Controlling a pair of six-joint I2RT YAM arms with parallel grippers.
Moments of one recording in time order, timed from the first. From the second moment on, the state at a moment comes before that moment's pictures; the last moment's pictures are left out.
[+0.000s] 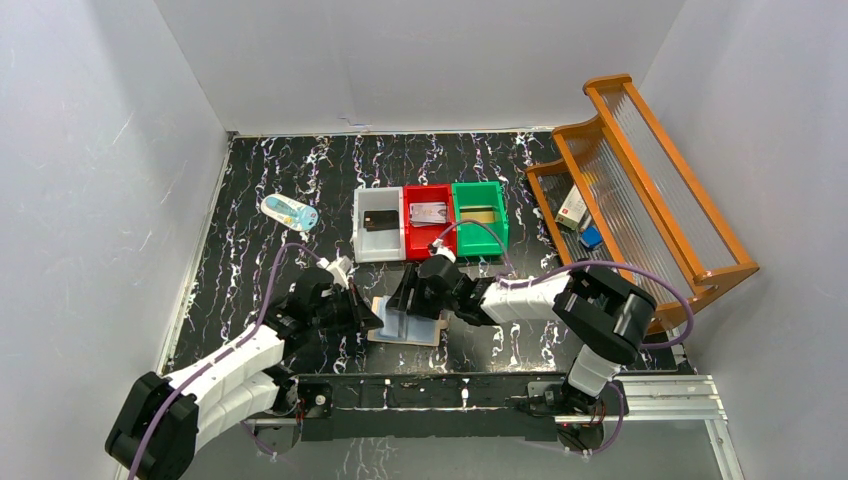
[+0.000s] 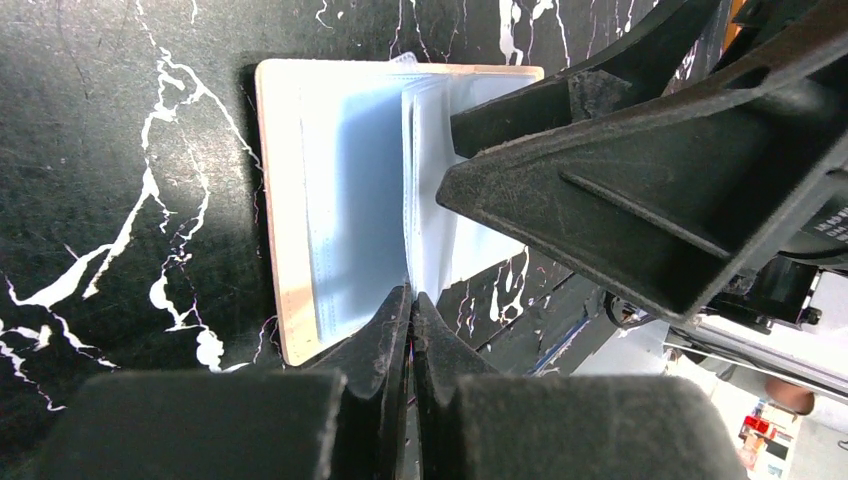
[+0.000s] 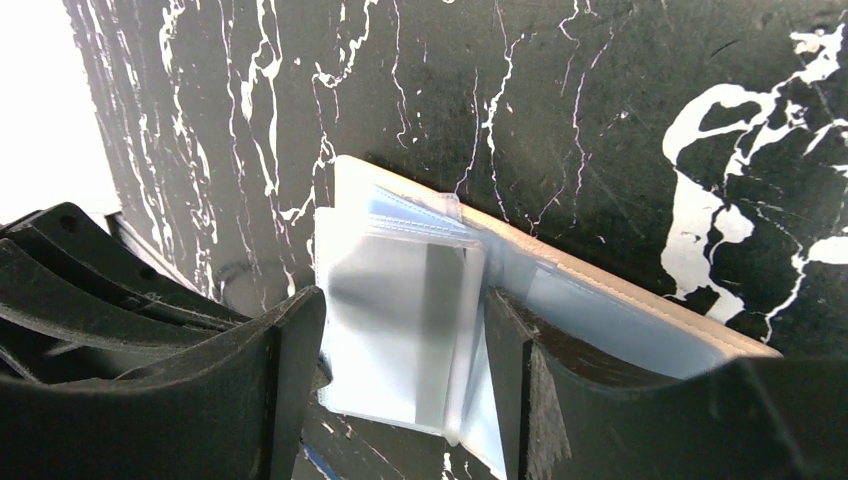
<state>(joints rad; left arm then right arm) -0.54 0.91 0.27 -0.11 0.38 -0.82 1.05 1.67 0.76 0.20 0.01 1.12</state>
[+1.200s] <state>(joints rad) -0.63 1.16 0.40 0.06 0.63 -0.73 1.04 1.36 0.59 0.14 0.10 1.19</state>
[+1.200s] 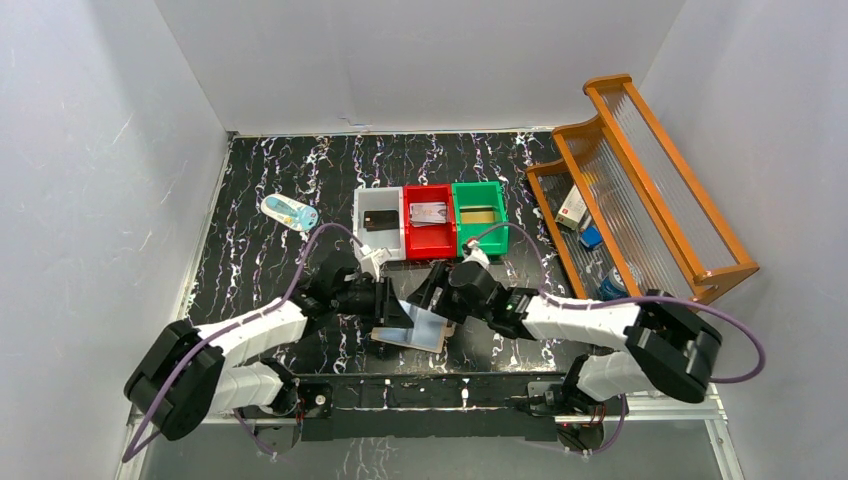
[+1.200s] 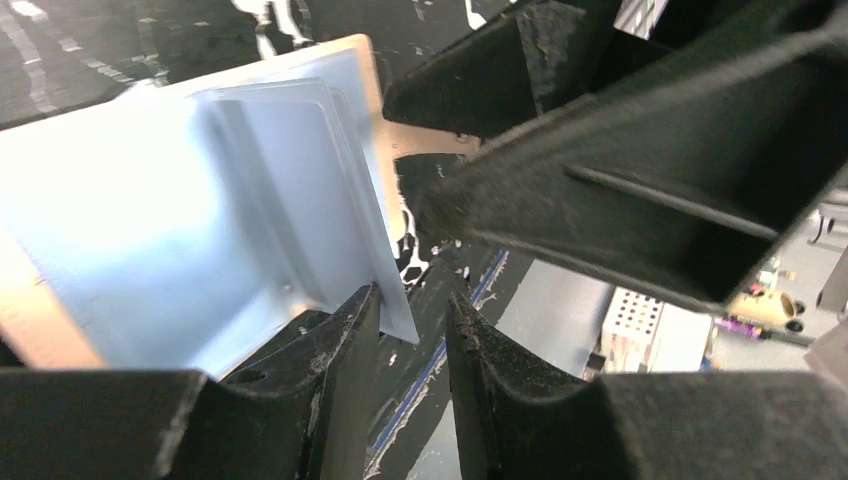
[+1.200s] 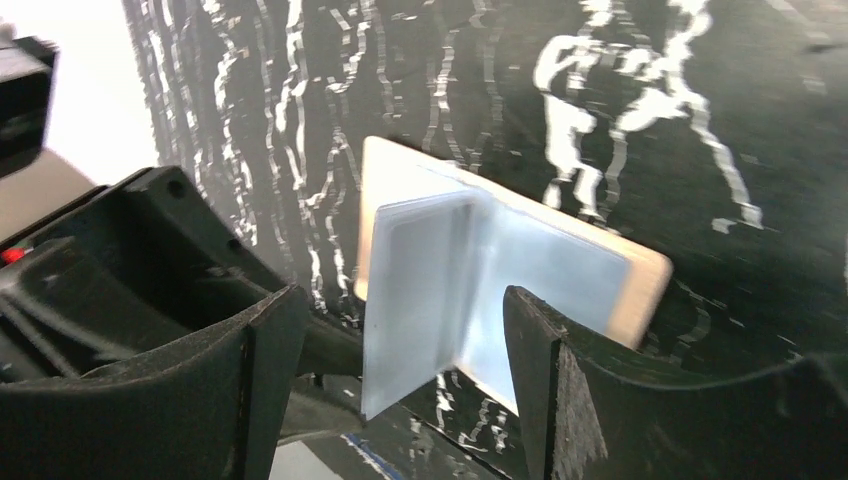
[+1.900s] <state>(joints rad) -0.74 1.03 0.55 -0.36 0.06 -0.69 1.04 1.27 0.52 0.00 0.11 1.20</state>
